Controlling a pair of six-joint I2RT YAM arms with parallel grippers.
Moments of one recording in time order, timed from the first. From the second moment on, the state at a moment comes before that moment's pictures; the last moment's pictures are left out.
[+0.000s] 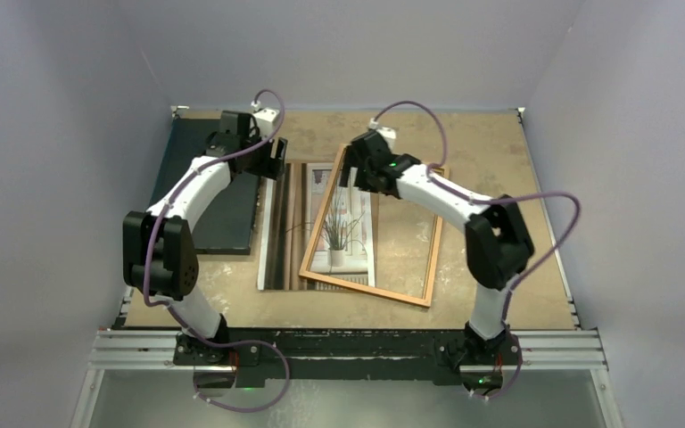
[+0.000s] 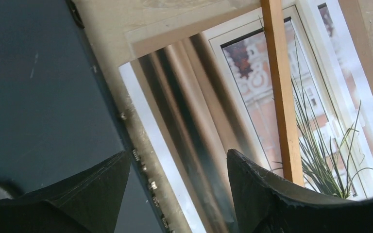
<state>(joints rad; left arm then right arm) -0.19 1.70 1.33 -0.40 0.19 0.11 0.60 1.80 1.42 -0.47 0.28 0.67</state>
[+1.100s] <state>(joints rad) -0.22 1.68 1.13 -0.52 0.28 0.14 0.80 2.29 1.86 -0.61 0.40 0.69</state>
